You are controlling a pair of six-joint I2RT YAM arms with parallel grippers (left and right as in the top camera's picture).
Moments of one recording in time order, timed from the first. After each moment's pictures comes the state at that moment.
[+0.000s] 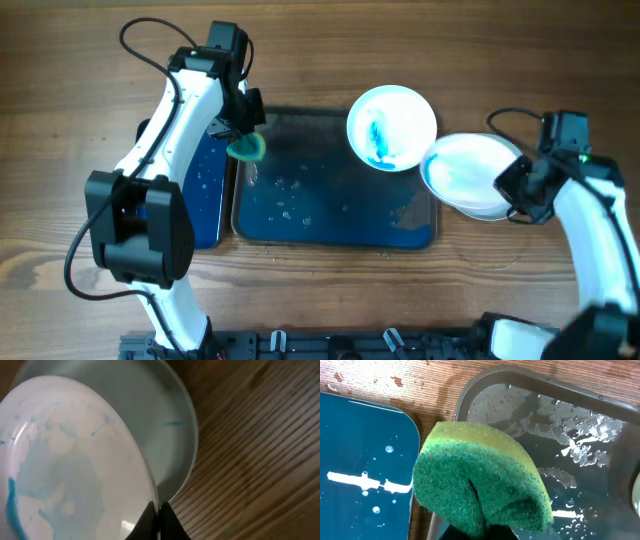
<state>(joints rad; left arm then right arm) -0.19 1.97 1.63 -1.08 0.04 -0.38 -0.23 1.40 0.95 -0.92 0.05 0.62</state>
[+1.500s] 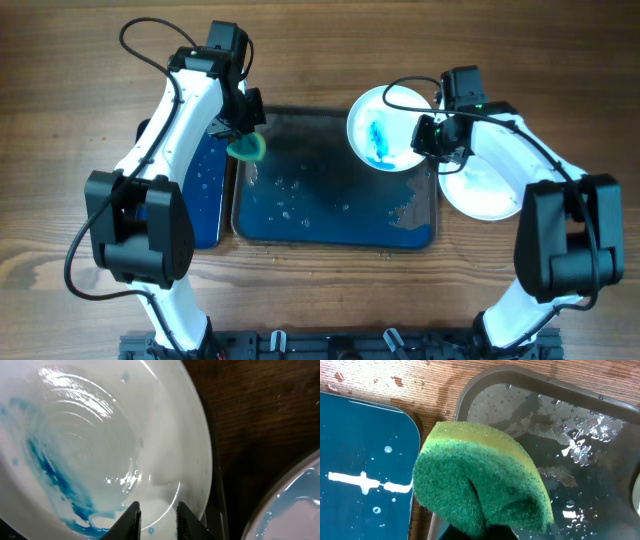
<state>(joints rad) -0.19 1.97 1.63 -1.08 0.04 -0.38 0.14 1.87 1.17 -0.59 -0.15 0.45</state>
